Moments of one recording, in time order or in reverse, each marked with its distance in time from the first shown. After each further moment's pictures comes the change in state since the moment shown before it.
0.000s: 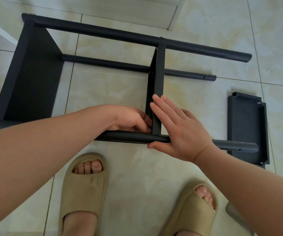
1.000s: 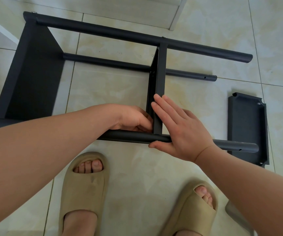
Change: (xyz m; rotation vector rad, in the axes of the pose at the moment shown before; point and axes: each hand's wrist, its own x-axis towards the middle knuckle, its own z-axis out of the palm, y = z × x) left_hand 0.004 0.000 0.001 0.049 0.005 0.019; right_hand 0.000 0.000 -0.001 -0.003 -0.005 -0.001
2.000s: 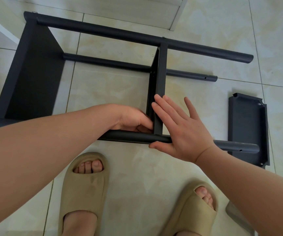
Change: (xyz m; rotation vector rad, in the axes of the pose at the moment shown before) left_hand -0.001 0.002 0.000 0.000 -0.059 -0.040; right_hand -0.001 0.002 0.002 -0.093 0.015 -0.021
